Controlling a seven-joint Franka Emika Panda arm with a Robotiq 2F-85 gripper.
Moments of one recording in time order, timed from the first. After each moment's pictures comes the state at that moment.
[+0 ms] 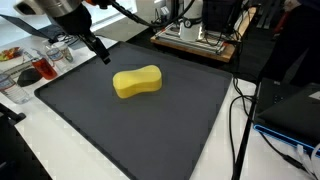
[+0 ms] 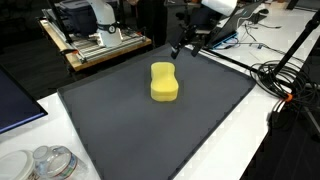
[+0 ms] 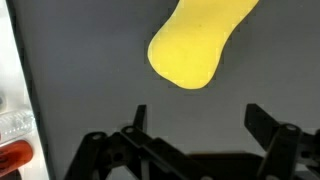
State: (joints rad) arm -0.03 0.71 0.06 -1.14 -0.20 1.59 0.26
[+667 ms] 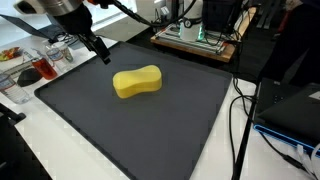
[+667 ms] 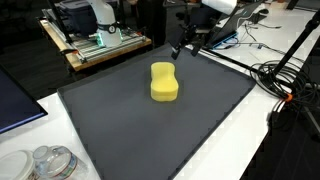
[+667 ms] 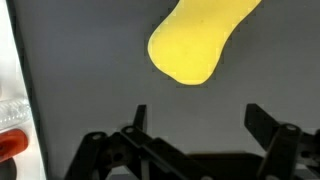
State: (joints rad) arm -0.01 0.69 0.03 -1.18 -0.19 1.64 0.22
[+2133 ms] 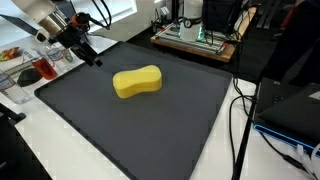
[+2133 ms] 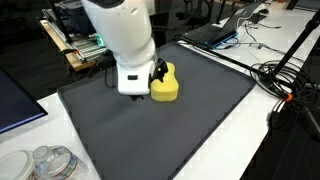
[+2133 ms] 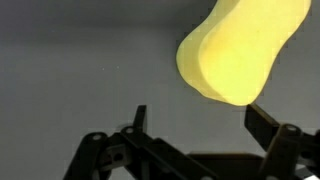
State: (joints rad) arm -0.35 0.79 0.02 -1.27 0.24 1.75 -0.40
